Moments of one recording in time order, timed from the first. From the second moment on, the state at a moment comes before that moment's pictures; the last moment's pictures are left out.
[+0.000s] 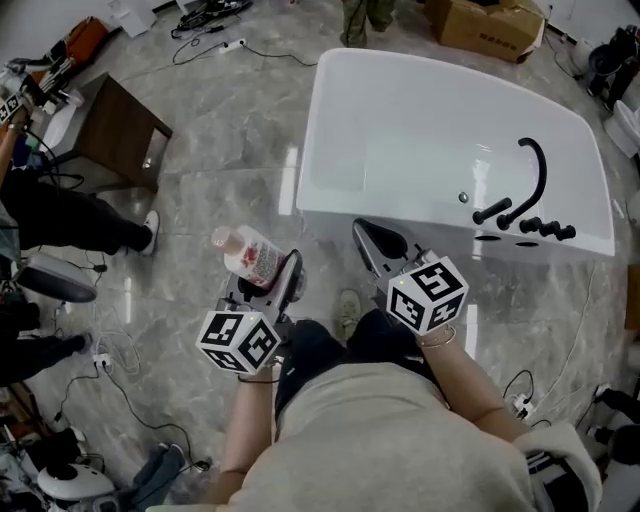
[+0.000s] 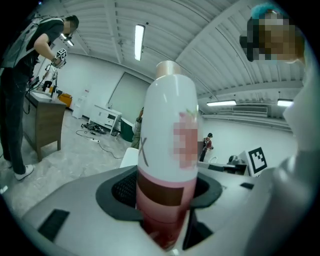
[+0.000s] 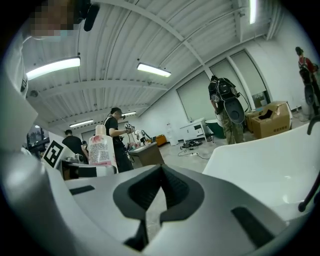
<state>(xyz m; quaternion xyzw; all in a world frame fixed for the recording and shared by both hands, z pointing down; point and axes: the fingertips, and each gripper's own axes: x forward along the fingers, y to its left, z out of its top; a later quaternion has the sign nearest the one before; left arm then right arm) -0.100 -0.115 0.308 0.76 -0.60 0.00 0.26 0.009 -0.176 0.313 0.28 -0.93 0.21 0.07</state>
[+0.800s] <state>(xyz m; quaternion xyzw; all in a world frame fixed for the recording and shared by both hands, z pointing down) -0.079 -0.156 0.341 0.79 -0.55 0.06 0.27 0.014 -0.197 0.355 0.29 -0.92 0.26 0.08</state>
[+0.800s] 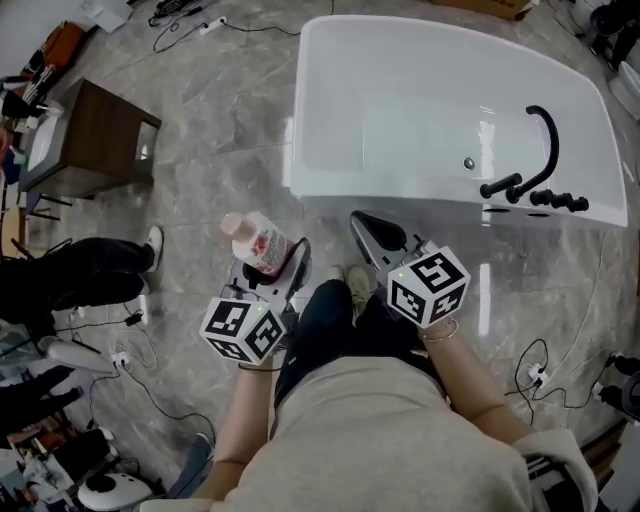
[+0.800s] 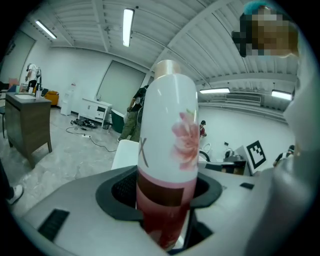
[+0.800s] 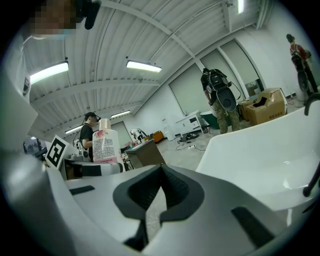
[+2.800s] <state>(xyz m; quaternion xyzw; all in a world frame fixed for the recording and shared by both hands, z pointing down) -0.155 -0.301 0.573 0.80 -0.53 0.03 0.29 -0.068 -0.288 0.584 0.40 -0.86 0.29 0.14</state>
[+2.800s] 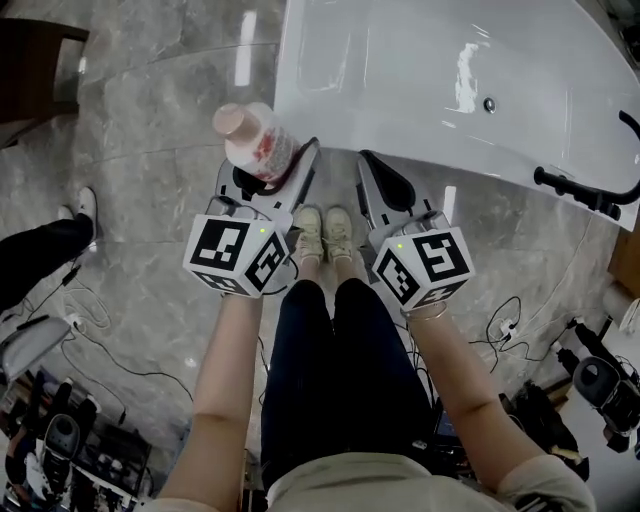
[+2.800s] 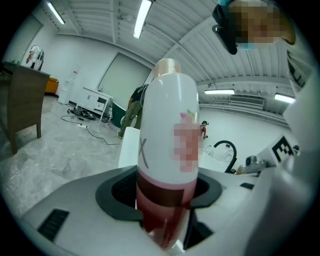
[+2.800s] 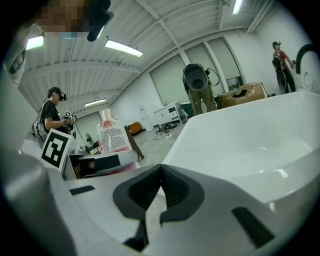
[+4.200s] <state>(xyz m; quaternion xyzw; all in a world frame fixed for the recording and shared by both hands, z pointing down) -0.152 -0.375 0.613 0.81 -0.55 0.05 0.19 -0.040 -0.311 0.632 0.44 -0.82 0.33 0.14</state>
